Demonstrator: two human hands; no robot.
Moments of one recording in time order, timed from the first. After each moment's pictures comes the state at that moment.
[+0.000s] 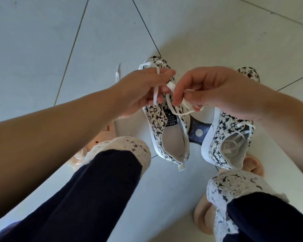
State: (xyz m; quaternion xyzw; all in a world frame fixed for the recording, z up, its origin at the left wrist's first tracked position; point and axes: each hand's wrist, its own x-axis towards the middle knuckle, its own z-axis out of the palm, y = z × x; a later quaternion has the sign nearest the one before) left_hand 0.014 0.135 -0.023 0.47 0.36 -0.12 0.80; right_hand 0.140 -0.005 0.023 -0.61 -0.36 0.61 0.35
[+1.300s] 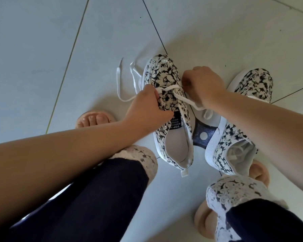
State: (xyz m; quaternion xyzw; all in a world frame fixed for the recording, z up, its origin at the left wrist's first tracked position) left_hand 0.000 0.100 -0.049 0.76 0.41 -0.13 0.48; right_hand 0.159 0.026 -0.094 -0.84 -0.48 0.25 0.00
